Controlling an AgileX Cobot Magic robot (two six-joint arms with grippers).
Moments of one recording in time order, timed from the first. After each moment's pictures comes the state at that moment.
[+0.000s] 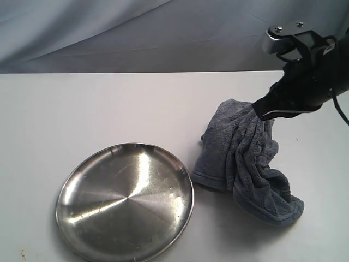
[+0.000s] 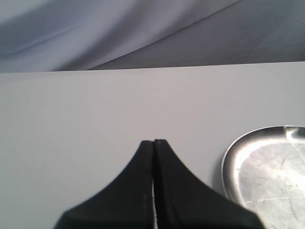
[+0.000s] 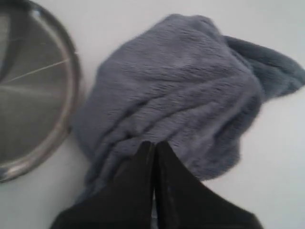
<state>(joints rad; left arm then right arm) 0.00 0.00 0.00 -0.06 0.32 0.09 0.22 1.54 -1.12 0.39 0.82 -0.55</state>
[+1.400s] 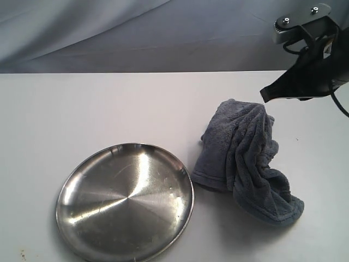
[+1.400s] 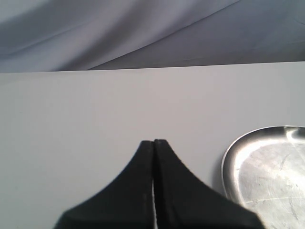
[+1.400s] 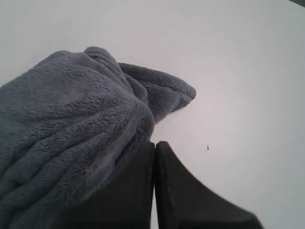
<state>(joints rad) 0.00 0.00 0.00 -0.06 0.32 0.09 0.28 1.54 -1.12 -0.16 0.64 -0.01</state>
